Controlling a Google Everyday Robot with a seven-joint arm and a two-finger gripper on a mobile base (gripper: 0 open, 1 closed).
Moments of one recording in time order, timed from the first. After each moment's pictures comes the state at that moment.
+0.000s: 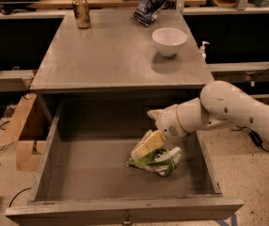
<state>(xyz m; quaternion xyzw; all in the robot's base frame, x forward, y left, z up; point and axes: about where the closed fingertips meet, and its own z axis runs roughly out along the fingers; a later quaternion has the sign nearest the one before) 0.522 -0.029 0.712 -0.50 0.75 0.31 0.31</state>
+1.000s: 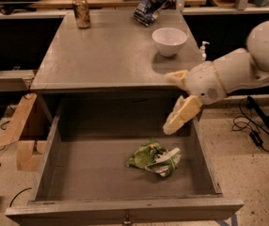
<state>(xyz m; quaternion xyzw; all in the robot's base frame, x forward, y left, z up) 0.514 -0.078 0.850 -0.59 0.67 0.30 0.33</state>
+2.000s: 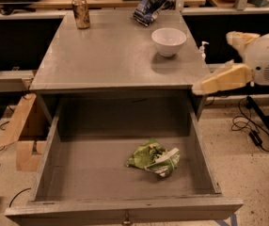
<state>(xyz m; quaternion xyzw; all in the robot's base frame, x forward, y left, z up) 0.526 -0.180 0.969 -0.42 0.72 0.18 0.52</state>
